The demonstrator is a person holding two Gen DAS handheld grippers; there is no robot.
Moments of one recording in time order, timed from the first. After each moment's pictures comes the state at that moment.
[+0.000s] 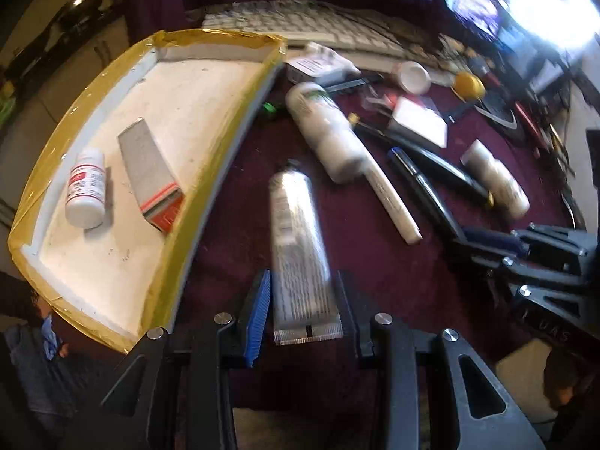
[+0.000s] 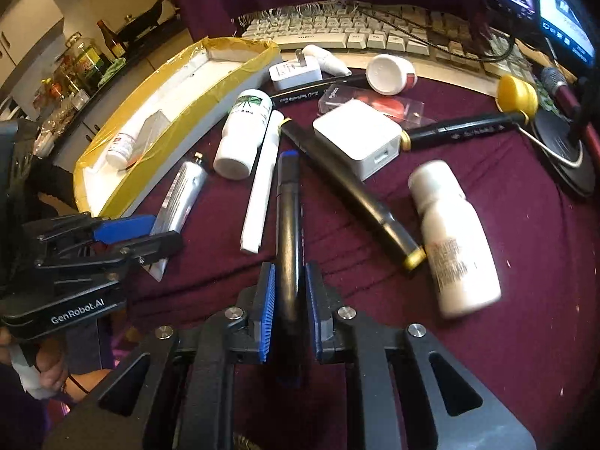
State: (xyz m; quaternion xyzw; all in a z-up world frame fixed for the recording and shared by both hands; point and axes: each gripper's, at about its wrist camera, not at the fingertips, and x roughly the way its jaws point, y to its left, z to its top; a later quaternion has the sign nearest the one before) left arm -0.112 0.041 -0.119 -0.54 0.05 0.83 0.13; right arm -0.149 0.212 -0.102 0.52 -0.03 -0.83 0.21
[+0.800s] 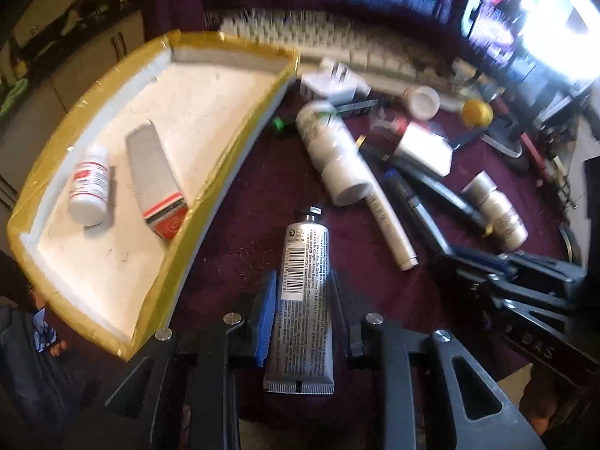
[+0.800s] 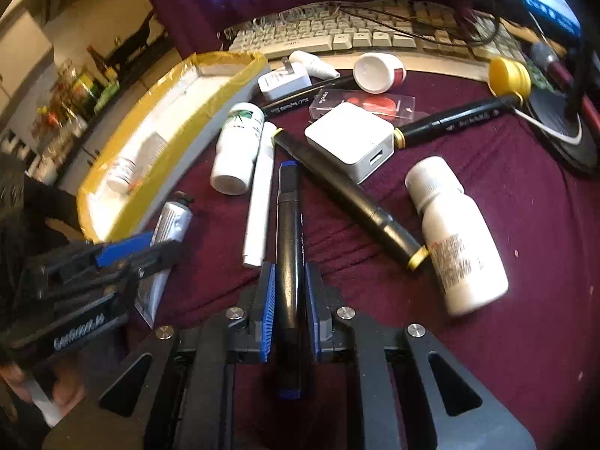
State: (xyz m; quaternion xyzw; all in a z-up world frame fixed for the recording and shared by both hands) left arm -0.109 0.044 -0.108 -0.51 0.01 0.85 0.12; right arm -0.138 0.225 -0.096 0.50 -0.10 -0.83 0.21
